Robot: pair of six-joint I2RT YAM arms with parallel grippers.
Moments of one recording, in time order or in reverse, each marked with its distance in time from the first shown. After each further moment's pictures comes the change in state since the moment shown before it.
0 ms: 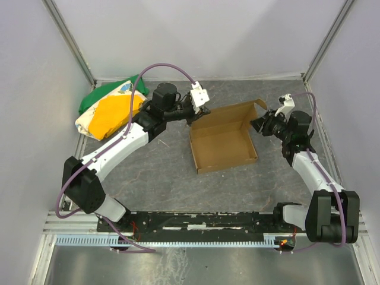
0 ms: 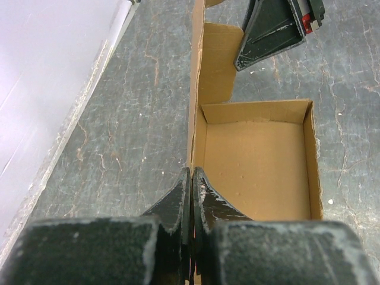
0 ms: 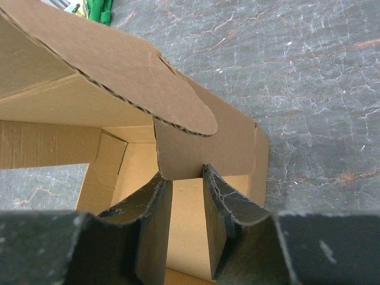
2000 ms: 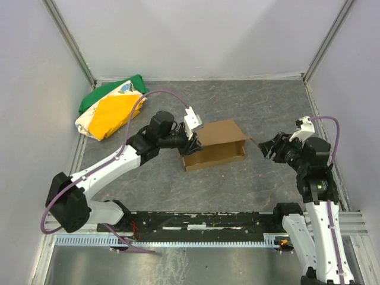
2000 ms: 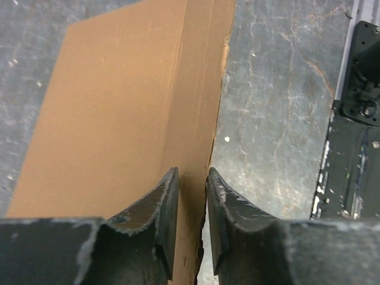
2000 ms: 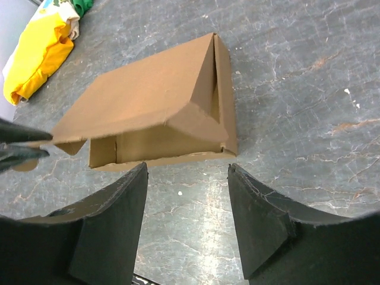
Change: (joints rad) left arm -0.061 -0.194 -0.331 -0.068 -0.017 -0.251; right arm 0.030 -0.657 0.087 -0.812 0.208 0.037
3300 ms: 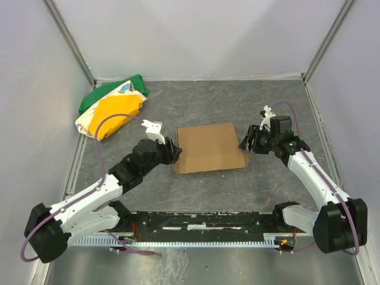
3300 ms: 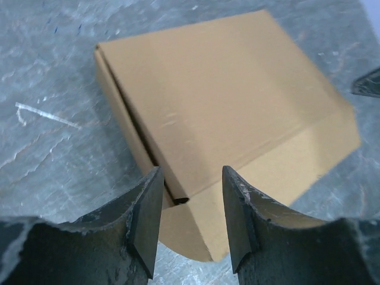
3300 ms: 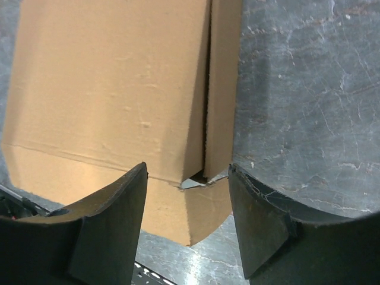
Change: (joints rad) left arm -0.045 -0.428 -0.417 0.129 -0.666 -0.640; right arm 0.184 0.568 0.028 0.161 0.020 -0.005
